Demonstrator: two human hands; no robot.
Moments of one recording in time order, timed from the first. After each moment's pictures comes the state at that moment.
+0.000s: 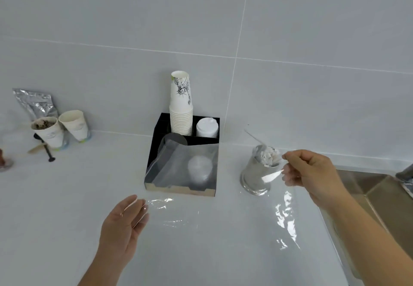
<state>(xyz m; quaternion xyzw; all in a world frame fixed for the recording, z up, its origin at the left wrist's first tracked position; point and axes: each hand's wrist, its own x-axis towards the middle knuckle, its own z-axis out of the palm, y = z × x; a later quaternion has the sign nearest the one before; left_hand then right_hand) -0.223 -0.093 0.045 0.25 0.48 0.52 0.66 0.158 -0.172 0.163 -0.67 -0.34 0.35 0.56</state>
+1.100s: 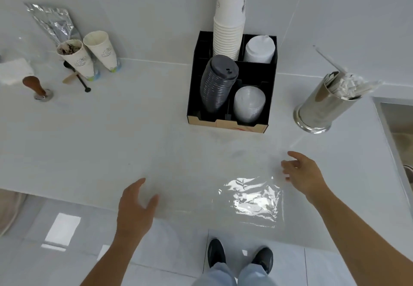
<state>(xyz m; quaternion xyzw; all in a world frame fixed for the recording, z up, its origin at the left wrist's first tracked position) -0.359 -0.137 -0.070 0.61 0.71 0.21 0.28 0.053 -0.165 -0.055 -0.81 -0.27 0.39 0.34</state>
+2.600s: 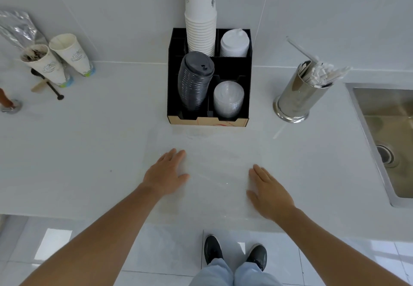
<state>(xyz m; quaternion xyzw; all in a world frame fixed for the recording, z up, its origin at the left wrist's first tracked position) -0.263 -0.052 -0.081 0.82 0.50 -0.13 0.23 0.002 -0.217 -0.081 -0.76 -0.59 0.27 -0.04</state>
